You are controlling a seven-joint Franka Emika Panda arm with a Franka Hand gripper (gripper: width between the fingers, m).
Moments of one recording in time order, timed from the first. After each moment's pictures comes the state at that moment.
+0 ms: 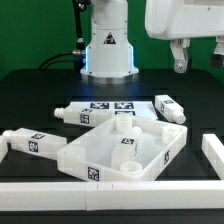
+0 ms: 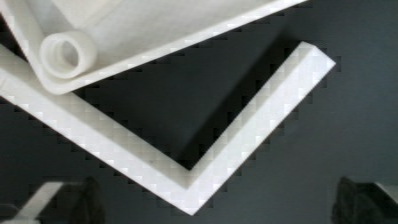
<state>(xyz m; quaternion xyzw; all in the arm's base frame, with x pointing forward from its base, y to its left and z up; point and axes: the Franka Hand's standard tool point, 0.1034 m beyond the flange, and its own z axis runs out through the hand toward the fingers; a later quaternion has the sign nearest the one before) 0.577 0.104 0.161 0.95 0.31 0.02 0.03</state>
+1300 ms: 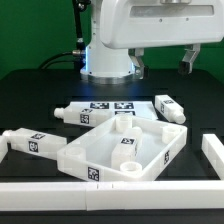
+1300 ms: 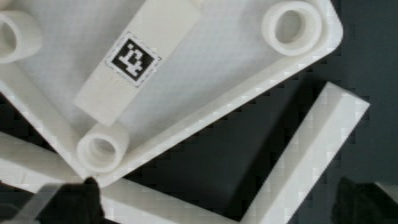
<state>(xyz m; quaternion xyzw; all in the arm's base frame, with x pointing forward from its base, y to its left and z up) 0.548 0.057 0.144 0.98 0.21 0.03 0.01</state>
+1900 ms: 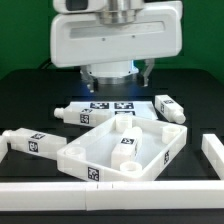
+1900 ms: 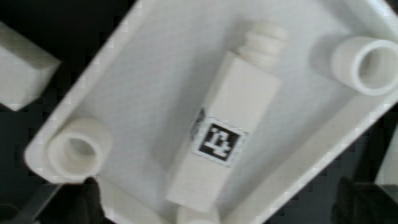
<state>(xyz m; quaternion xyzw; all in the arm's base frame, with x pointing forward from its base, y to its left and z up) 0.528 -0.011 0.118 1.00 0.08 0.01 -0.02</state>
